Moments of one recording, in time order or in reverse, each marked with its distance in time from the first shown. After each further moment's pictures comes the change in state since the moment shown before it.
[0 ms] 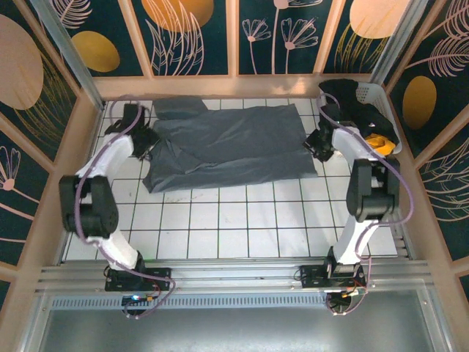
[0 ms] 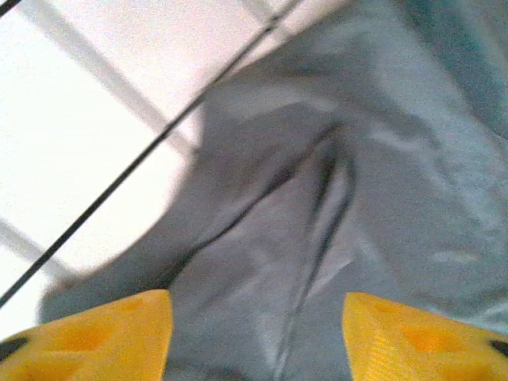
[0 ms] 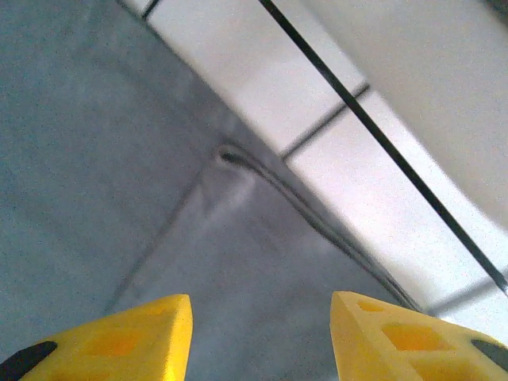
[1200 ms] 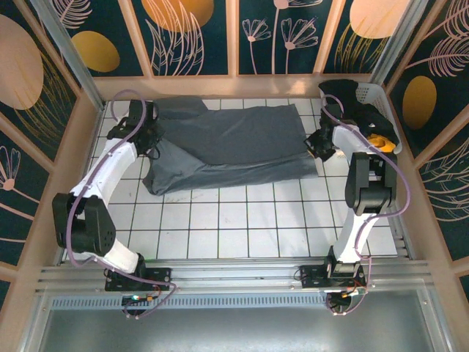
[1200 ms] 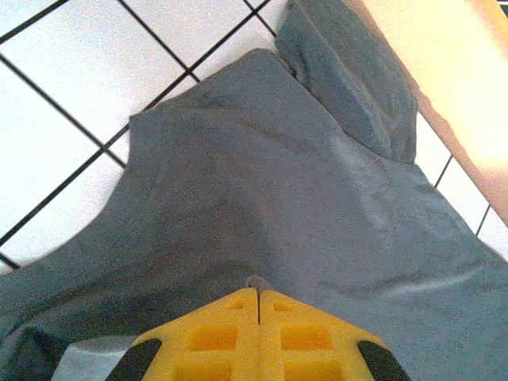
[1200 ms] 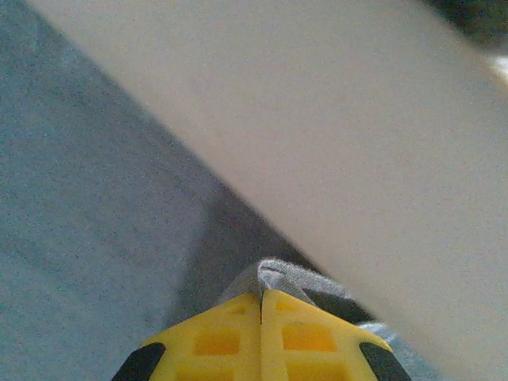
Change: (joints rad) left arm -0.146 -0.075 0.084 0.034 -0.129 -0.059; right arm -0.027 0.137 0.103 -0.024 -0.041 0.135
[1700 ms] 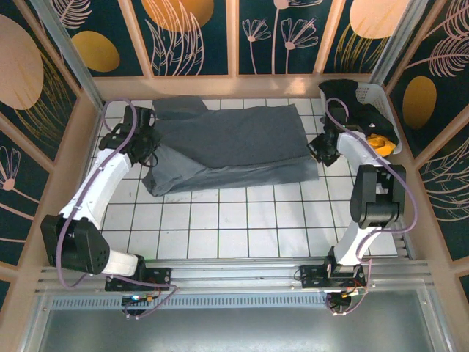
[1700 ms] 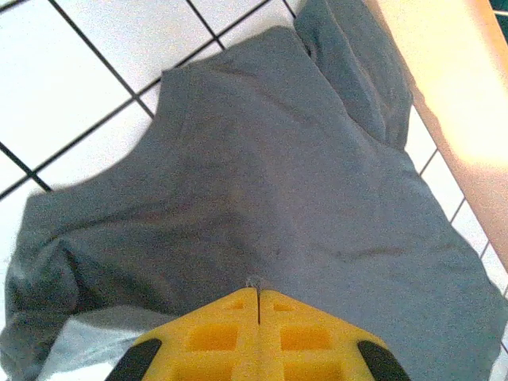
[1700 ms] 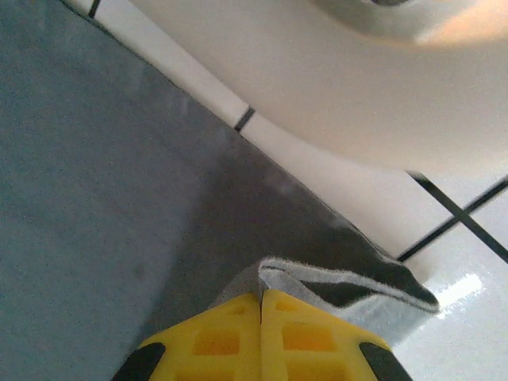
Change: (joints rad) left arm -0.018 -0.153 -0.056 -0.113 0.006 -0.132; right arm -0.006 -0.137 -0.105 -0.009 0.005 0.001
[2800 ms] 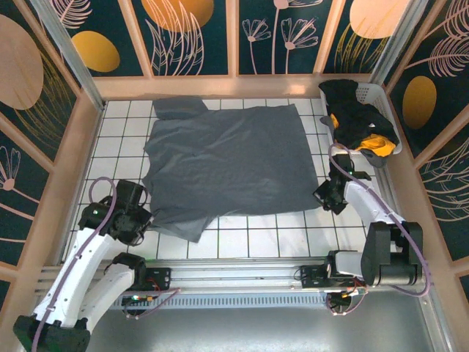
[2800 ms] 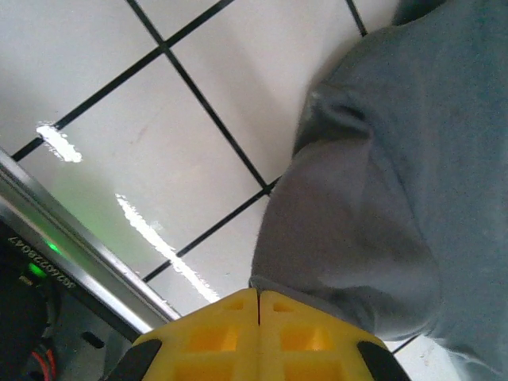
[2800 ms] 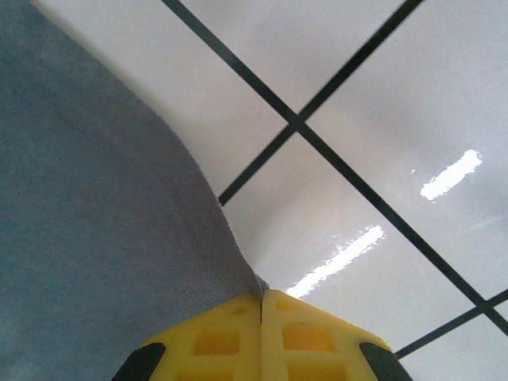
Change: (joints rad) left arm -0.095 -0.665 -0.521 -0.547 0.119 -0.203; right arm -0.004 -0.497 -0.582 -0.074 0.051 -0.083
